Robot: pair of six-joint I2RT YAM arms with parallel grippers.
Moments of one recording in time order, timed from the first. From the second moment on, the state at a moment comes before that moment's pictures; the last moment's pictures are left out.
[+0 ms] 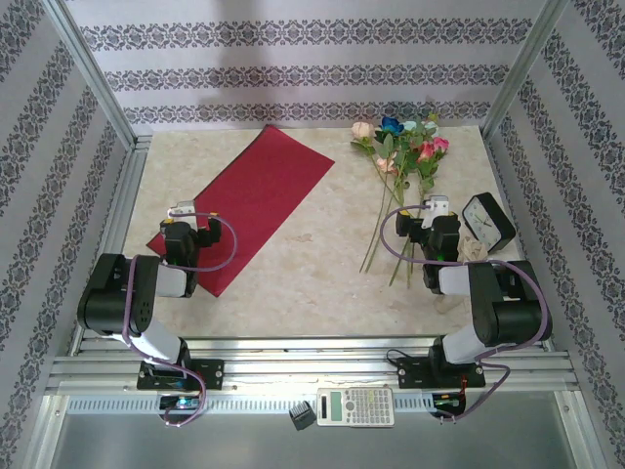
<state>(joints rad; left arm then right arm) 0.01 1.59 0.36 0.90 -0.17 -0.05 0.02 1.51 0.37 0.80 0.05 0.03</state>
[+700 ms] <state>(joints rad) 0.01 1.59 0.36 0.90 -0.17 -0.05 0.02 1.51 0.37 0.80 0.05 0.03</state>
